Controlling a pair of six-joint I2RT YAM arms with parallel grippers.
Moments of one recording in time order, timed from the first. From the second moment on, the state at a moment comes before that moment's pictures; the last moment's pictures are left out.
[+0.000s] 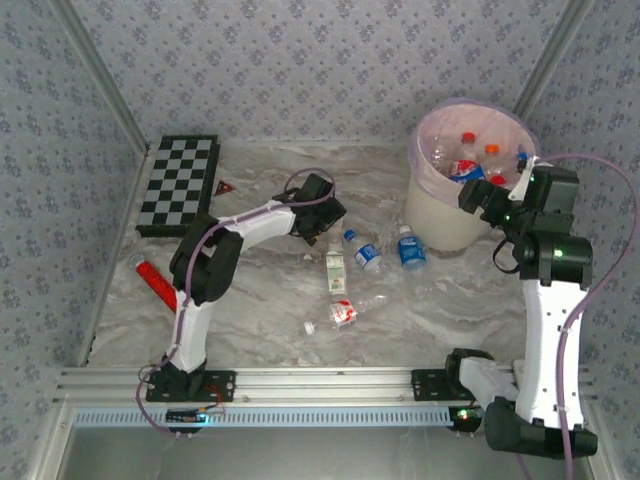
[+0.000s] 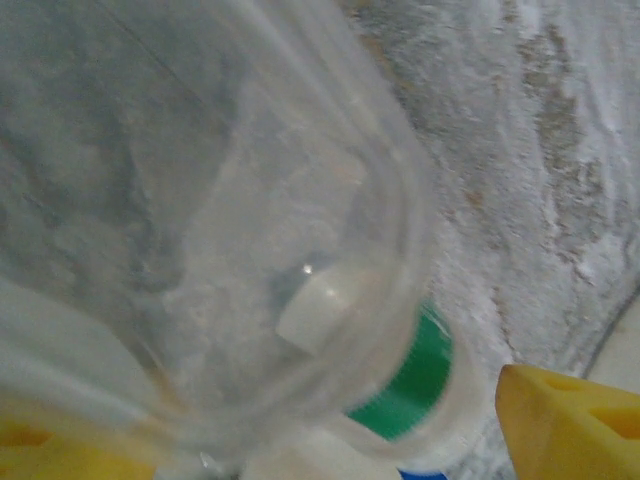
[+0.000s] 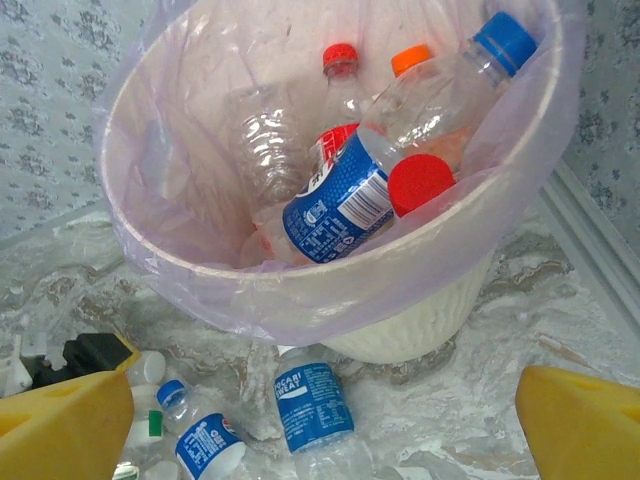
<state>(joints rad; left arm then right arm) -0.66 2.12 1.53 -0.38 0.04 -1.29 -0.15 0.97 1.41 -1.00 -0.08 0.28</state>
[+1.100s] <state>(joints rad) -0.57 1.93 1.44 -0.42 0.02 -1.09 -0.16 1.03 1.43 -0.90 -0.24 0.36</state>
